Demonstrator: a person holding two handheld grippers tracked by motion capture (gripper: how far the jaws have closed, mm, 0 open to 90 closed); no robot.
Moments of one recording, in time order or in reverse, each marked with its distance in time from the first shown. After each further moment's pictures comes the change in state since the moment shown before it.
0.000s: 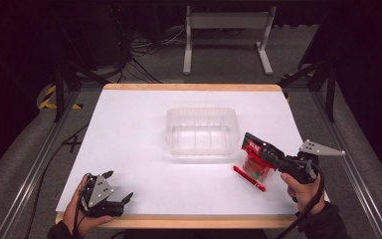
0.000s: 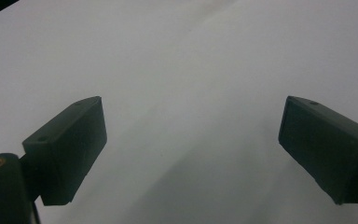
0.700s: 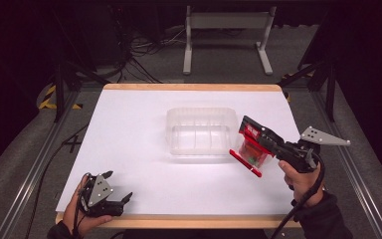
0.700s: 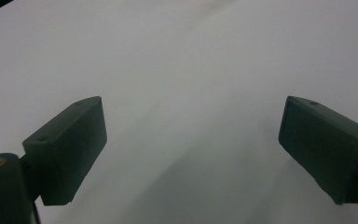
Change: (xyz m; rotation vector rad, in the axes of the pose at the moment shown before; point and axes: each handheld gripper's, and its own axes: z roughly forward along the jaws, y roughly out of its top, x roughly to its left) left arm 0.000 -0.001 0.000 0.003 0.005 -0.016; right arm 0.023 0.042 0.002 -0.095 -0.021 -0.069
